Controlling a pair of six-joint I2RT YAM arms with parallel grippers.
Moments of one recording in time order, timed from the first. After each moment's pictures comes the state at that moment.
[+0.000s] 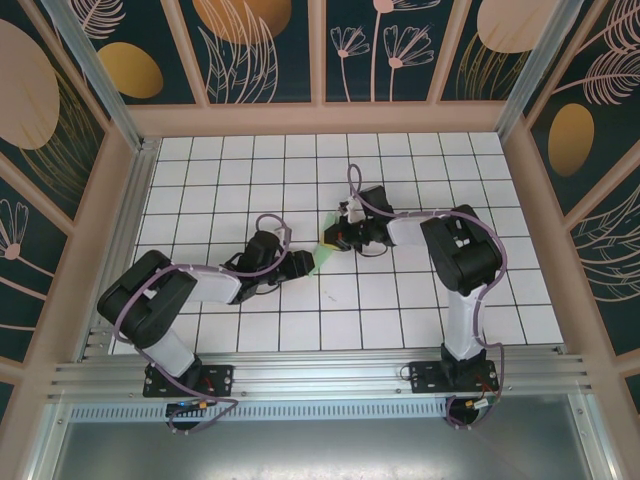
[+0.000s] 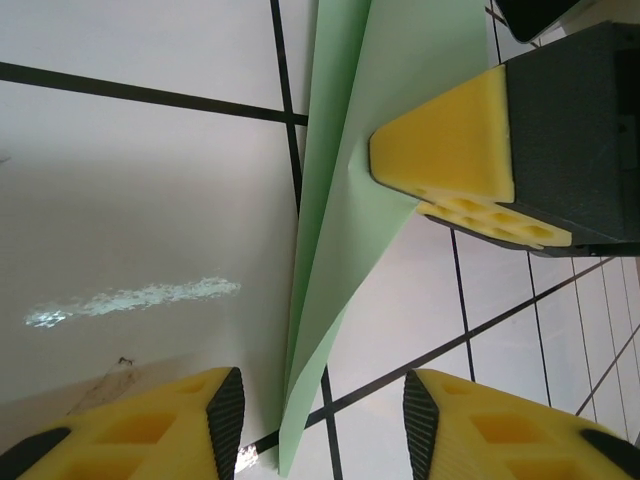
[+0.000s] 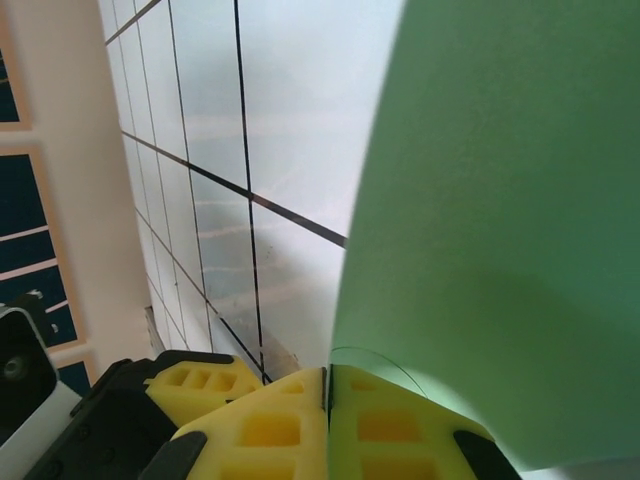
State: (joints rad) left arm -0.64 1.65 0.55 0.45 0.27 -0.85; right arm 0.47 1.99 1.05 0.08 -0.81 0.75
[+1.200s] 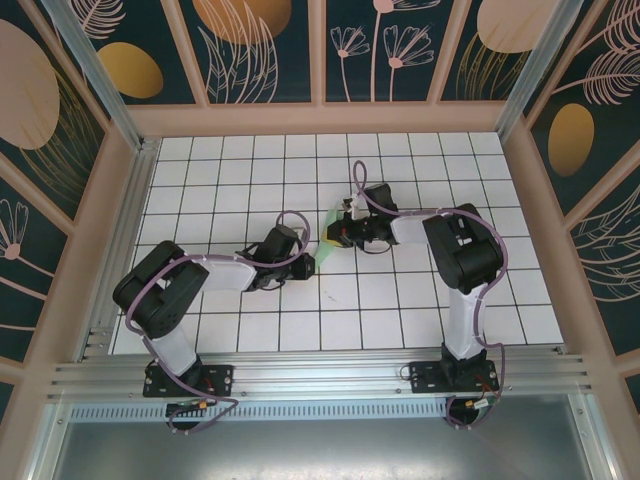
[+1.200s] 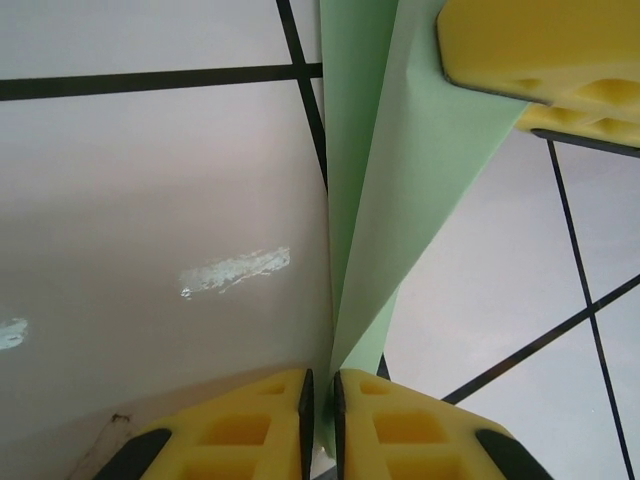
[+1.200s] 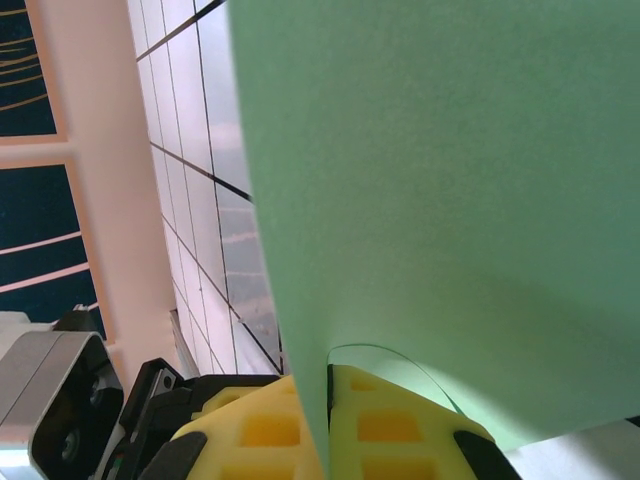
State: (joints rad) left arm -0.70 1.74 0.73 0.16 0.17 -0.62; right arm 0.44 2.00 1.05 0.11 -0.86 0.77
